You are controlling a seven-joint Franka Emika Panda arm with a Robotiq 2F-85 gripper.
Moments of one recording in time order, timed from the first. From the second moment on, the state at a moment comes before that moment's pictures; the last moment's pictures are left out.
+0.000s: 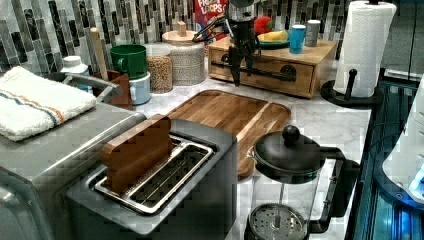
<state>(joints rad) -0.27 0.34 -0.10 -2.14 -0.06 0.89 -1.09</state>
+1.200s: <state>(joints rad) -0.25 0.34 -0.05 -2.16 0.01 0.91 -0.99</state>
